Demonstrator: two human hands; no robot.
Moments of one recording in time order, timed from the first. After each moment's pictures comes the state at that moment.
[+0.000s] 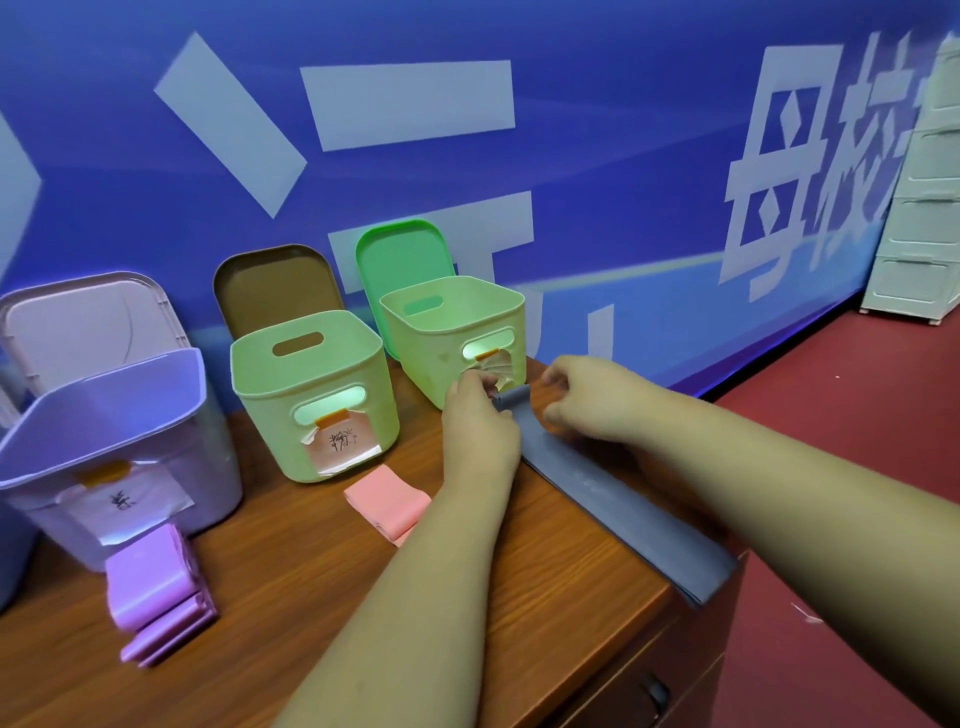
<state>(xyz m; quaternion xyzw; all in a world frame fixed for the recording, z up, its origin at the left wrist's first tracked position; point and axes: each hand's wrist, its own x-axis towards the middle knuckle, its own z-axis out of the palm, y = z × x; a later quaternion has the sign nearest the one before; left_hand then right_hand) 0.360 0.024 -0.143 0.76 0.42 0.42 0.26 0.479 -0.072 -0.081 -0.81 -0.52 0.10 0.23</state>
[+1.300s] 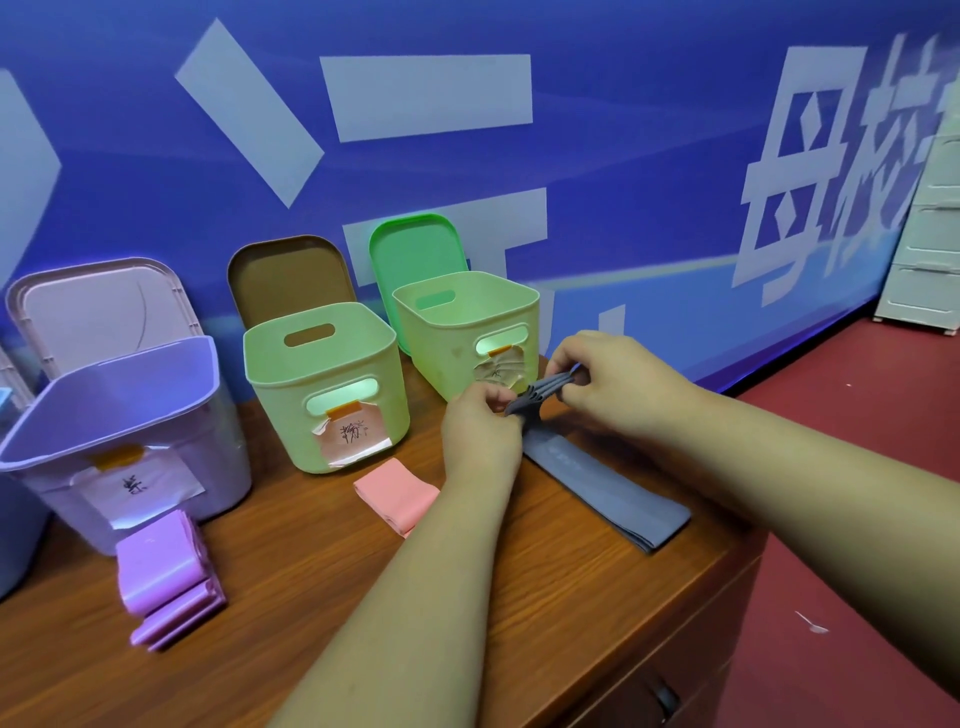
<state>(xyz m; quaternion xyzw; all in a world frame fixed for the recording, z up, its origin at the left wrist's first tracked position) 0.348 0.025 -0.147 0.71 0.44 0.42 0.37 0.500 -0.067 -0.092 -0.72 -0.62 -0.02 0.31</state>
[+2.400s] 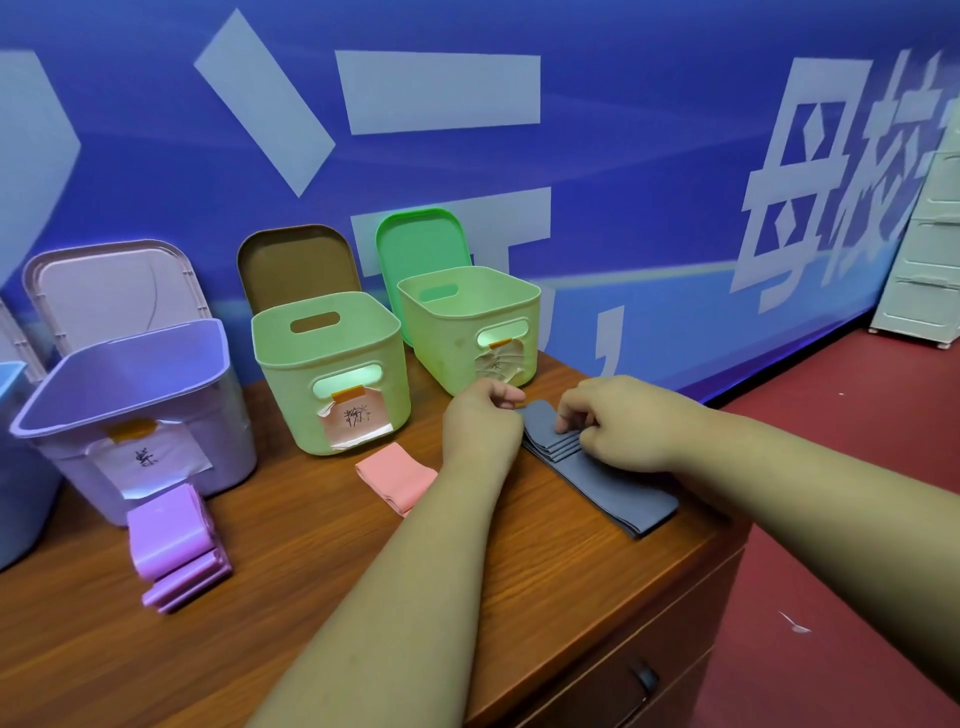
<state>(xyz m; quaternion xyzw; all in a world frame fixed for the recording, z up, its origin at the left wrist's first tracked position) 0.338 0.004 -0.136 0.70 0.44 0.38 0.41 0.494 -0.098 -0.103 -0.74 -0.66 0.04 0.12</state>
